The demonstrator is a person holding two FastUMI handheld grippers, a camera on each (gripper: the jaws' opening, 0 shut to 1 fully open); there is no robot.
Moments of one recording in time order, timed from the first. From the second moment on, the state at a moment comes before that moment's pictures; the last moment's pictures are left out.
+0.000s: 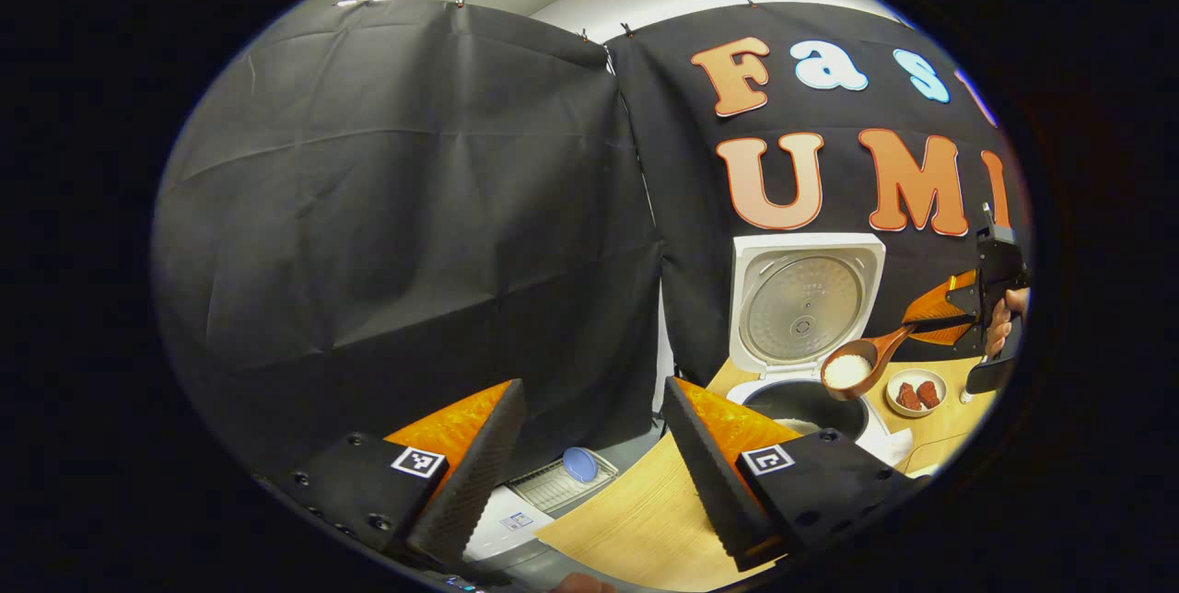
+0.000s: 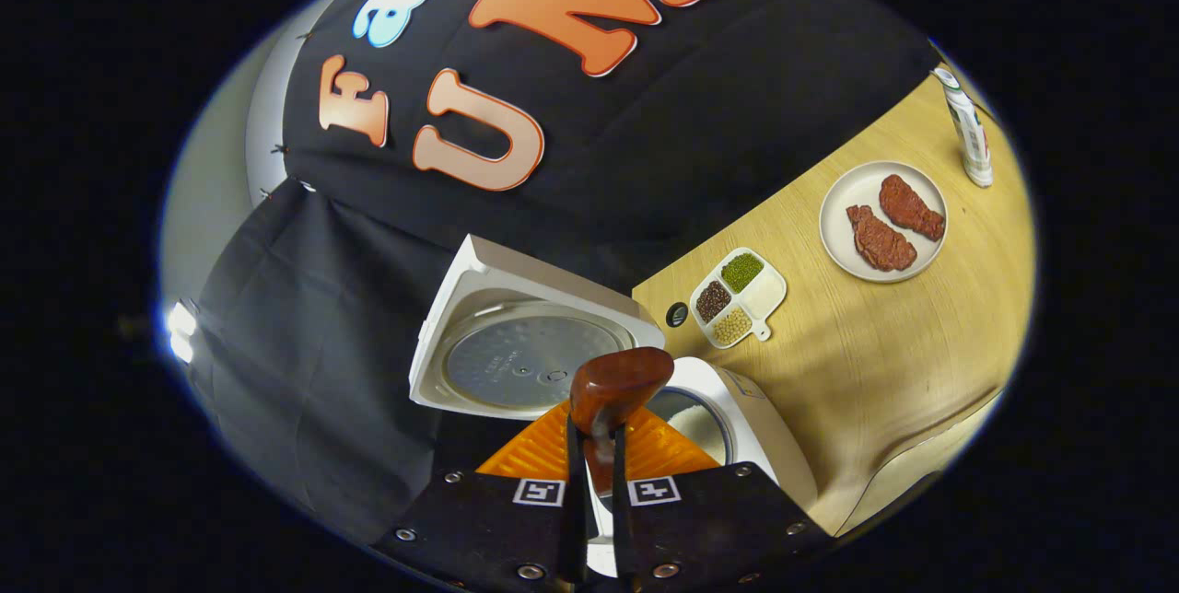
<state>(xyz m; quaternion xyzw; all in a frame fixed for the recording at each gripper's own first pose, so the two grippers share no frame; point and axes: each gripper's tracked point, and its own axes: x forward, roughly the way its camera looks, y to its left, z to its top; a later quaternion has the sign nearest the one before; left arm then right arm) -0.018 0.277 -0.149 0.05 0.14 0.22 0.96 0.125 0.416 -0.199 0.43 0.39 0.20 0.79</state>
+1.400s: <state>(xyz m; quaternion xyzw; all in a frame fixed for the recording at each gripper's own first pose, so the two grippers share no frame) -0.014 0.291 -0.156 0.05 0.16 0.23 0.96 0.127 0.457 -0.114 0.04 0.16 0.31 0.94</state>
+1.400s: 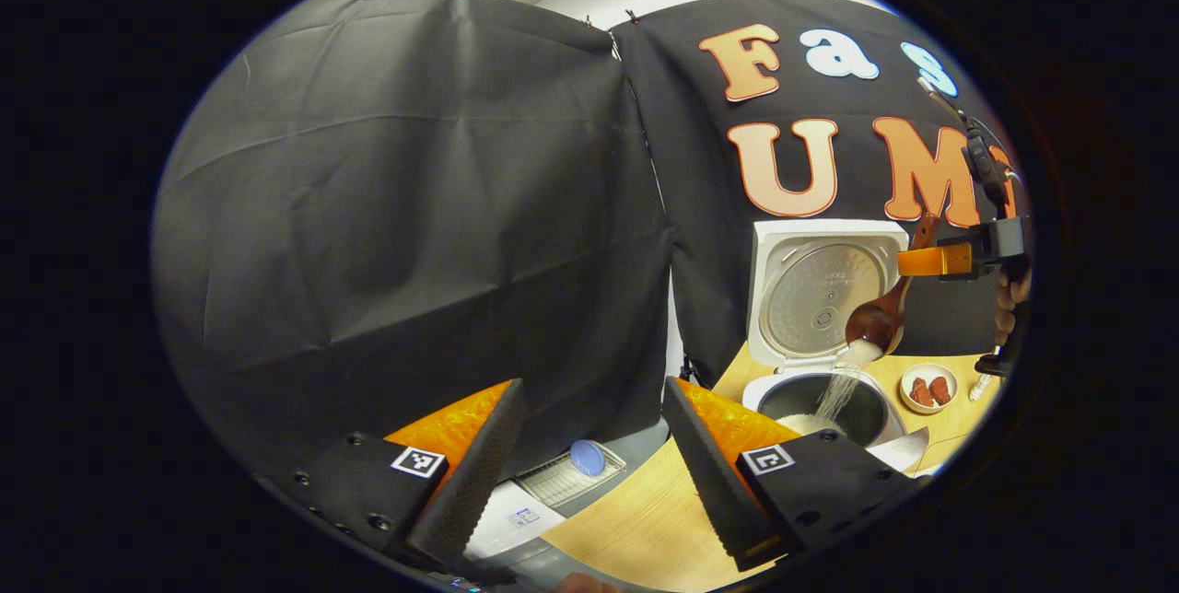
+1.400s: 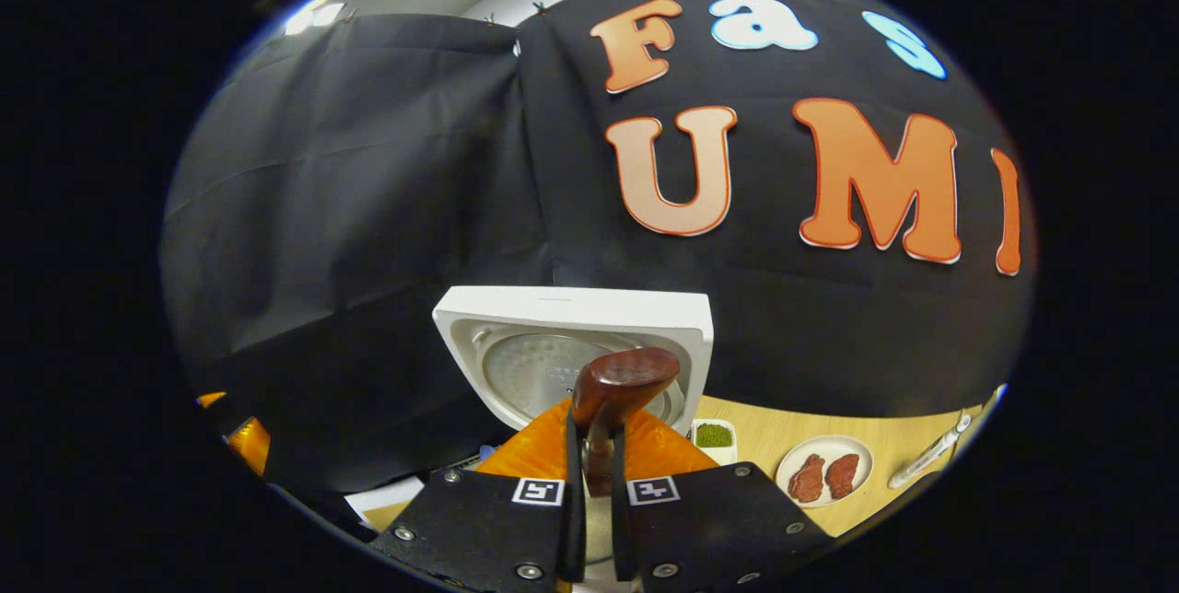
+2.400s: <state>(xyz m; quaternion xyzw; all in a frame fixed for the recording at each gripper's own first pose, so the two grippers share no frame) -0.013 0.228 -0.133 0.07 0.14 0.20 0.97 0.087 0.378 -0.097 -0.02 0.10 0.32 0.94</state>
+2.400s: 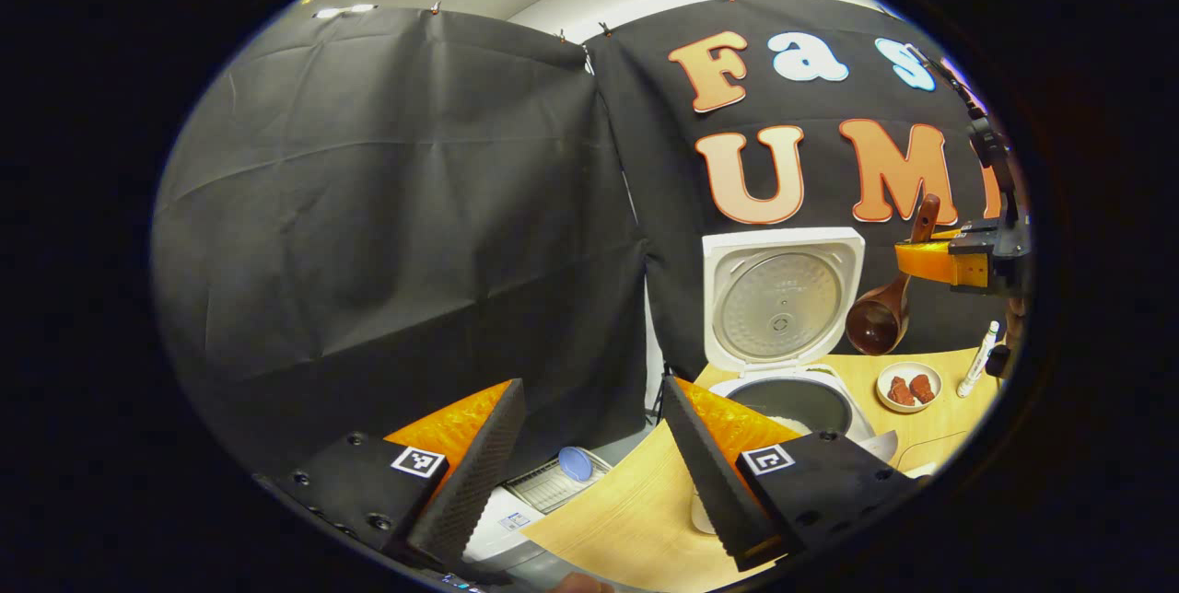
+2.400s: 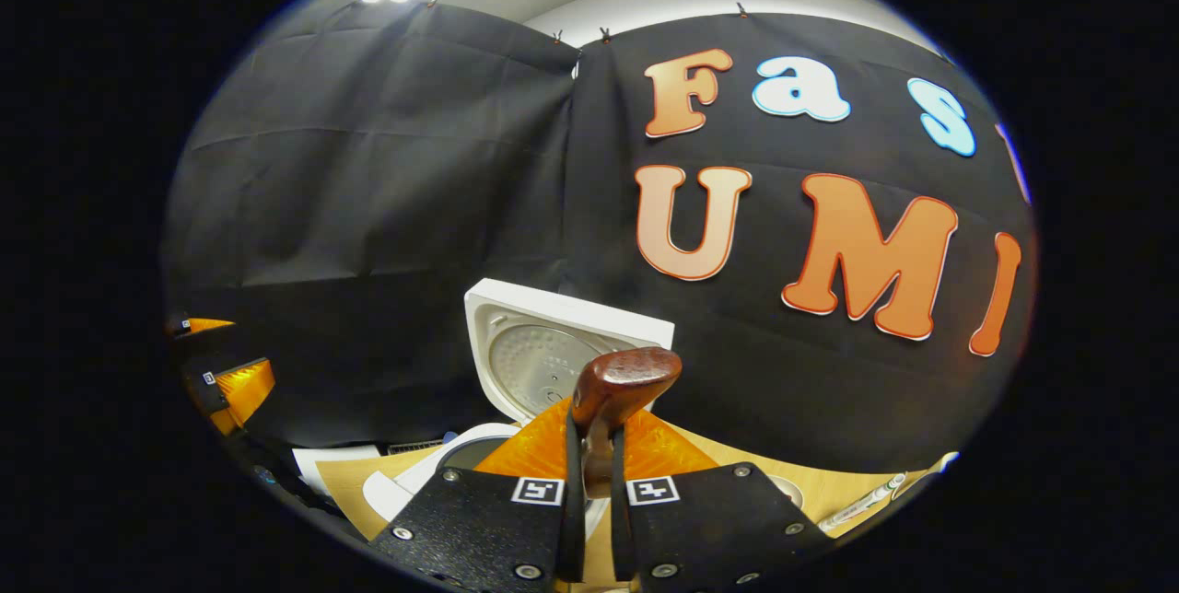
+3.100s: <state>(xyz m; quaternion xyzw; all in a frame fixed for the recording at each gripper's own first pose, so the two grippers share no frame) 0.017 0.087 -0.142 0.07 0.15 0.08 0.98 0.047 0.155 -0.151 -0.02 0.18 0.19 0.97</state>
